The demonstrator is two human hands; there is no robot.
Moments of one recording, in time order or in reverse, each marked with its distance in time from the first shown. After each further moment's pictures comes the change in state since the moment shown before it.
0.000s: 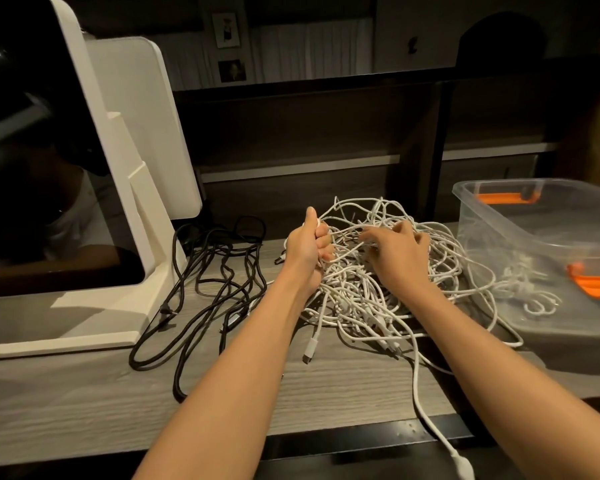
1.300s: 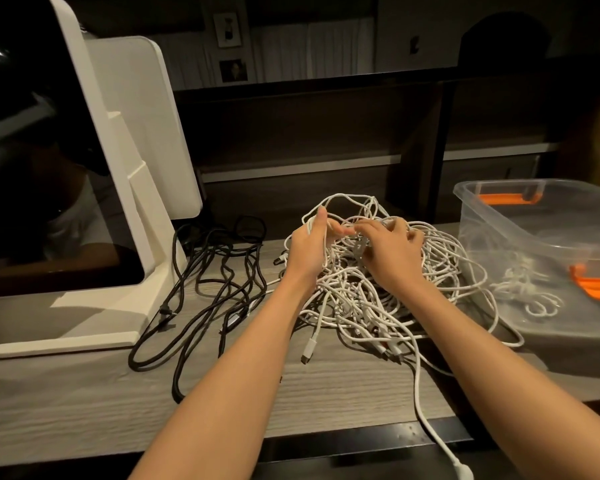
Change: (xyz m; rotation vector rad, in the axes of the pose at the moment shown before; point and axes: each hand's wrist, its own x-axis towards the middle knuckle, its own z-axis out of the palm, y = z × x) left_hand 0.008 -0.014 -0.004 0.364 -0.036 0.374; right_hand 0.004 -0.009 -0.003 -0.059 -0.125 -0.047
